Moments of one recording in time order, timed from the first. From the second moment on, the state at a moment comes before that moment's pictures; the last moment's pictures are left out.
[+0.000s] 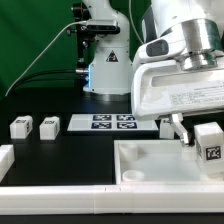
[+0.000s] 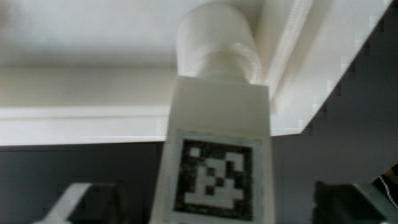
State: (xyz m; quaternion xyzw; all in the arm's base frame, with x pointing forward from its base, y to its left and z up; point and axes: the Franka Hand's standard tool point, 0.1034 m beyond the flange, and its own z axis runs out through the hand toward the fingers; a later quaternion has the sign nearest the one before) arm 0.625 0.103 0.078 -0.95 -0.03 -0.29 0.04
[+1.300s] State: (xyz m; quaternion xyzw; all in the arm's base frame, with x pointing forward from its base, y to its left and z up) arm 0.637 0.060 0.129 -0.98 0.01 -0.20 0.06
